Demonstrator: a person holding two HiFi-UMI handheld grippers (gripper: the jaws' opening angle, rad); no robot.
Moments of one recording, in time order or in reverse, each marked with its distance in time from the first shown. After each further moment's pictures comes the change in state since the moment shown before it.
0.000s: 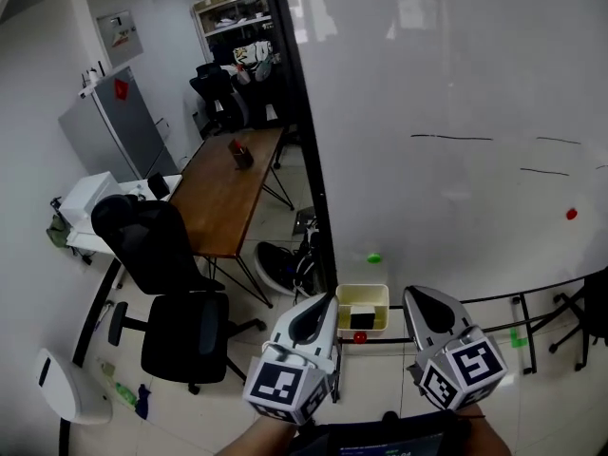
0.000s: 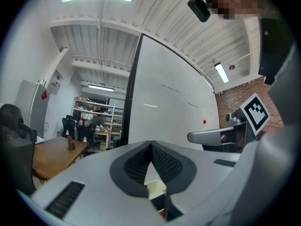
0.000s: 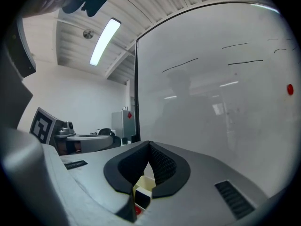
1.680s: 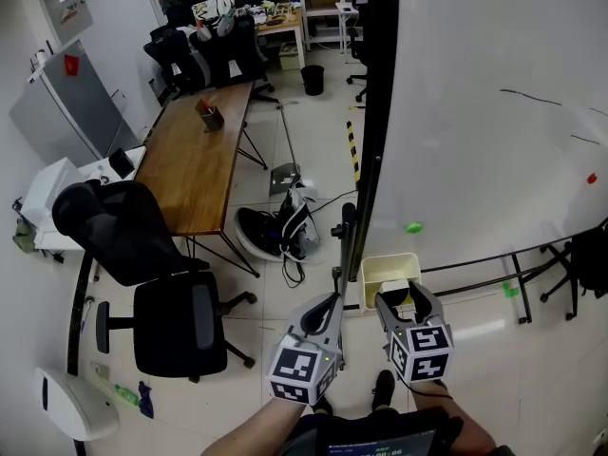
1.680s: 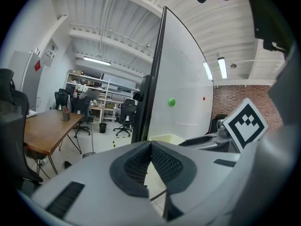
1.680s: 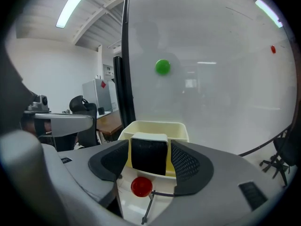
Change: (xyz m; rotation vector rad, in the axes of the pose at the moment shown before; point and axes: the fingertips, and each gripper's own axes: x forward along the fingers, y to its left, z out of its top) left arm 0.018 0.122 -0.170 -0.098 0.274 -0.134; right arm 0.126 0.012 -0.223 0.095 0.371 -0.327
